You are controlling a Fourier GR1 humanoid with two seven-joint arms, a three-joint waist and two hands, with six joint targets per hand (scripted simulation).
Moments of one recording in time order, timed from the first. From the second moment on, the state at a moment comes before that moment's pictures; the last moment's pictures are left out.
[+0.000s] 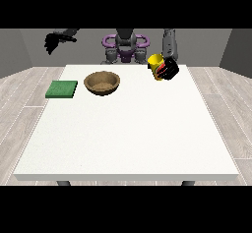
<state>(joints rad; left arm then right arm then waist) -0.58 0.25 0.08 -0.62 -0.31 0.47 -0.59 -0.15 -0.32 -0.30 -1.33 -0.24 0.37 -0.19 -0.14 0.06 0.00</state>
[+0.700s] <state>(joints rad) -0.77 0.29 -0.12 -0.64 -0.64 0.51 -0.12 -0.18 -0.36 -0.34 -1.14 -0.23 0.41 -0.28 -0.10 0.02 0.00</state>
